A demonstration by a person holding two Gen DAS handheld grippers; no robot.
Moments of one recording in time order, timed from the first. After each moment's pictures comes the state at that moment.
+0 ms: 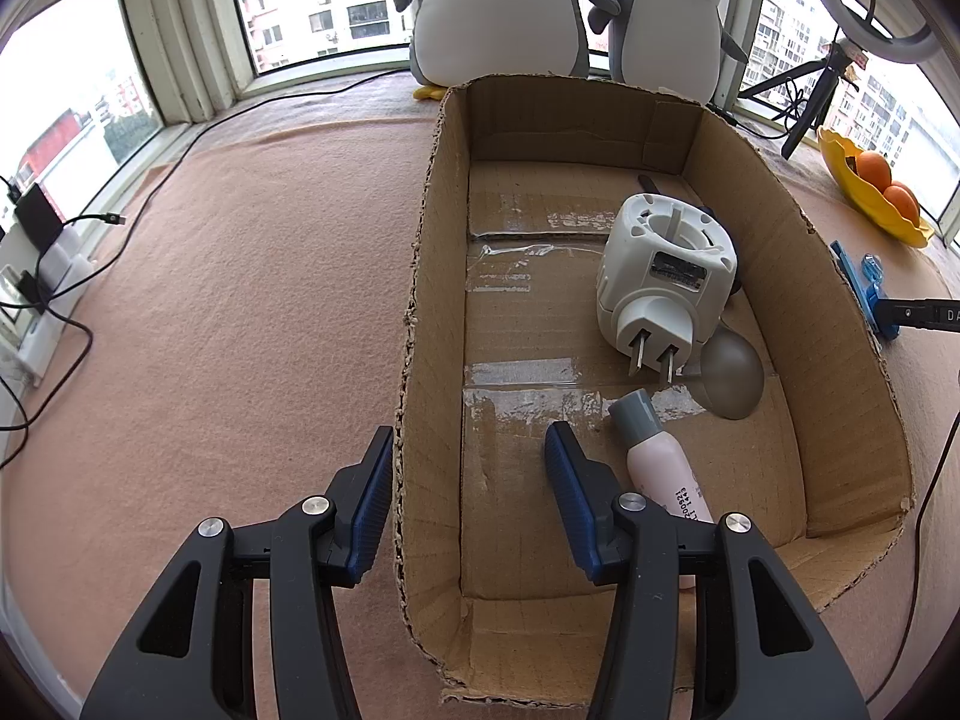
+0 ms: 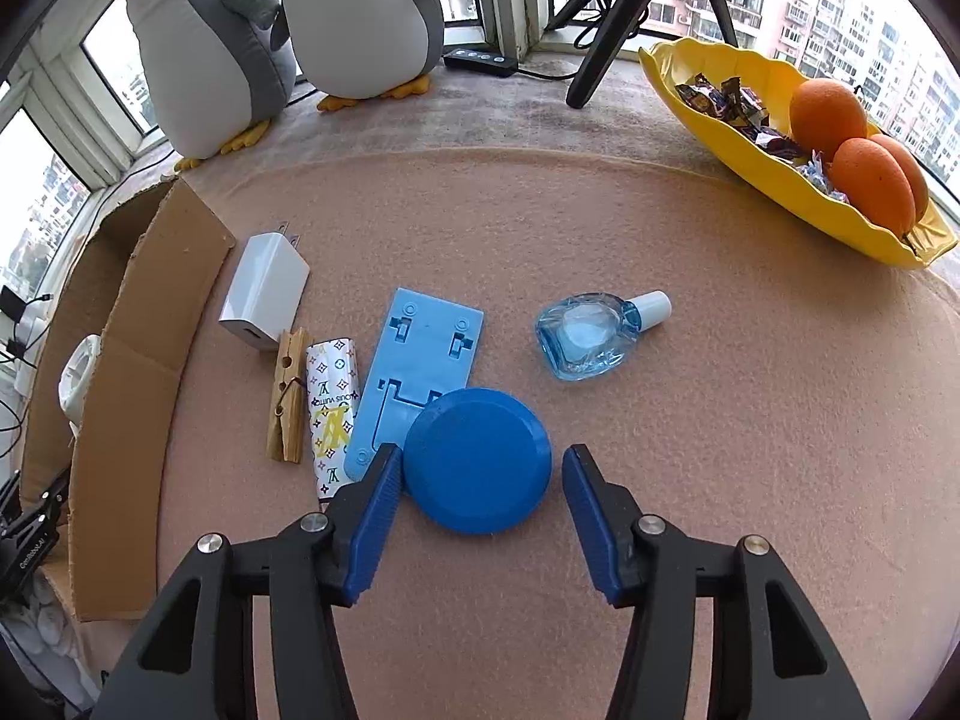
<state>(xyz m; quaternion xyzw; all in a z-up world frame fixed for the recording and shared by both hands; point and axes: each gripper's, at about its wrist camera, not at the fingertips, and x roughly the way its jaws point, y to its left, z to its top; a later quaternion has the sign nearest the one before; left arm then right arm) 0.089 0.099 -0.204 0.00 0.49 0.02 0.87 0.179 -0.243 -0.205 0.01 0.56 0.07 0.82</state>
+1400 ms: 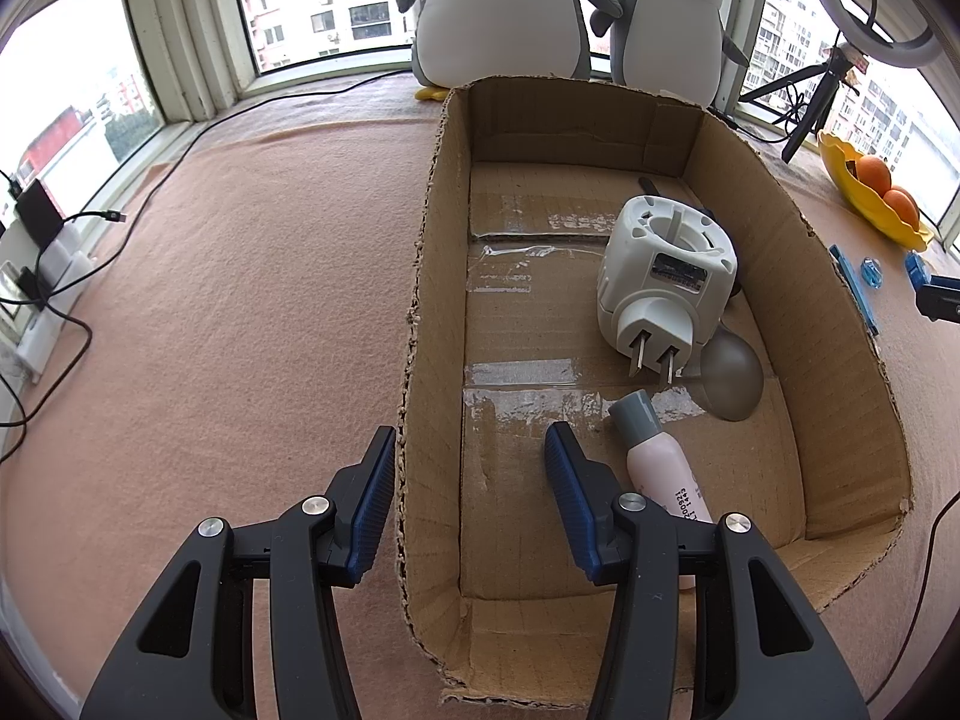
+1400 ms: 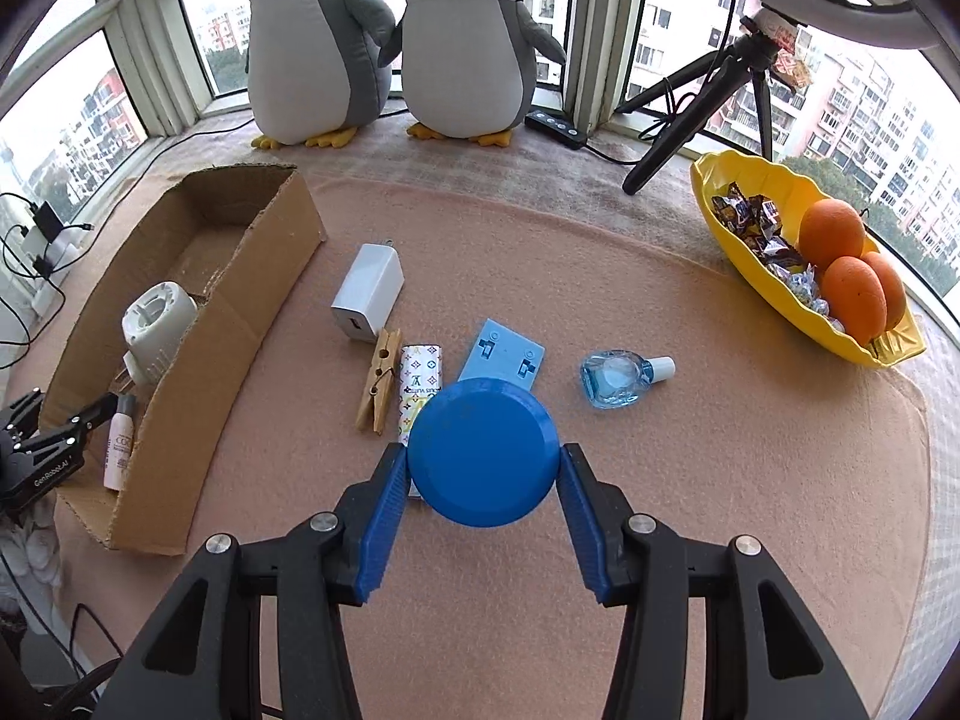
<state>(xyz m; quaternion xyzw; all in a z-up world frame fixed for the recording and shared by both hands) 0.088 0.100 -0.205 0.00 0.49 0.02 0.87 0.141 -0.193 -0.144 -0.08 0.51 0.13 0.85</state>
